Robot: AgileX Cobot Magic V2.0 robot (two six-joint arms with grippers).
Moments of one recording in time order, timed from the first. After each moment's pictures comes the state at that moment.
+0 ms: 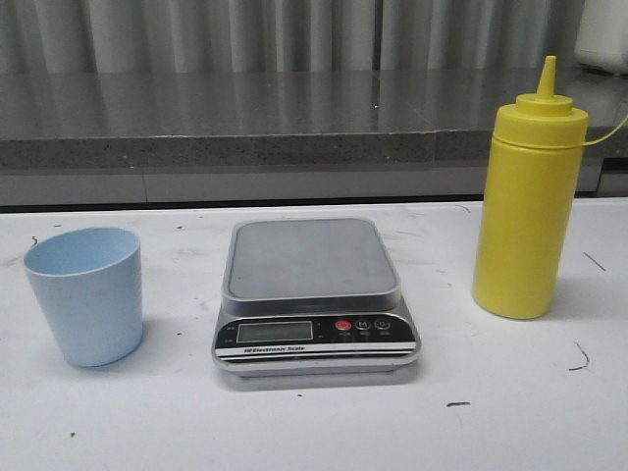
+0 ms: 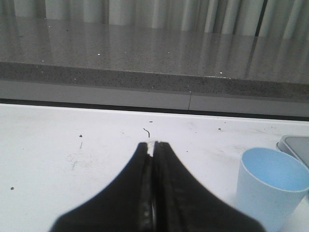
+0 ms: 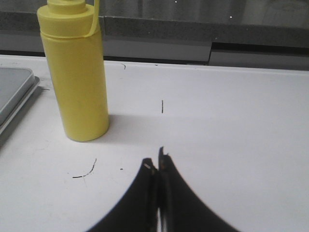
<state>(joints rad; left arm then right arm) 0.00 -0.01 0.01 -0.09 0.15 -0.01 0.03 -0.01 0.03 0.01 0.26 0.01</state>
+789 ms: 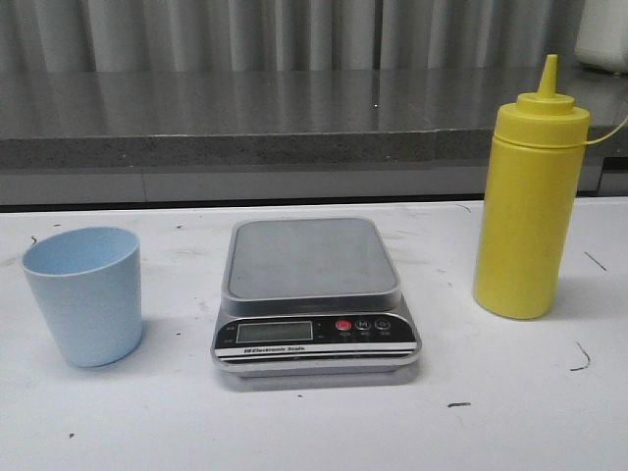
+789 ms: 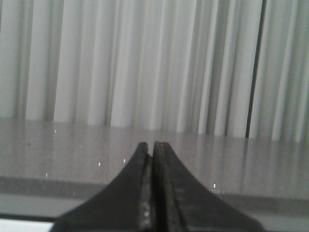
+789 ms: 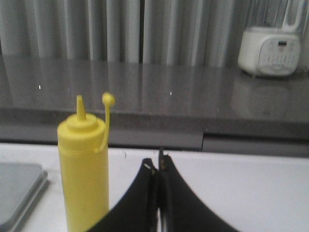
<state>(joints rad) 0.00 -0.01 -0.12 -0.09 -0.11 -0.01 0.03 -0.01 -0.11 0.01 0.11 0.01</state>
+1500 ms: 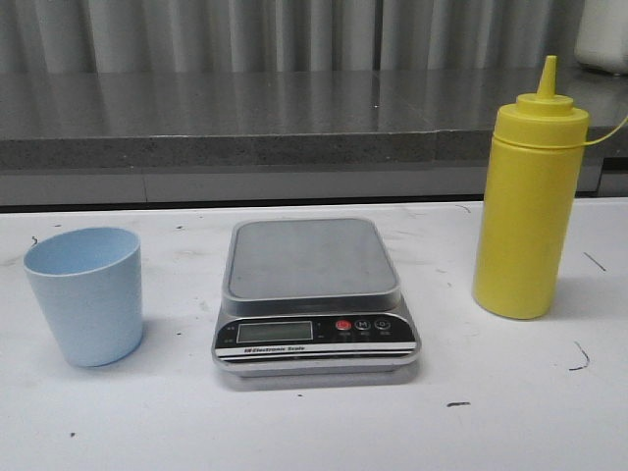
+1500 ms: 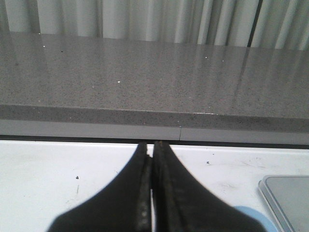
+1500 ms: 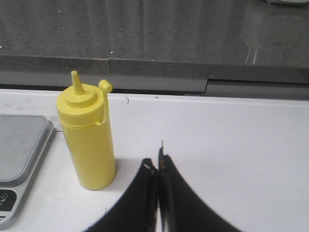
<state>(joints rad) 0.00 0.32 -0.44 -0.09 0.32 0.00 0.03 0.35 -0.47 0.02 0.47 0.01</state>
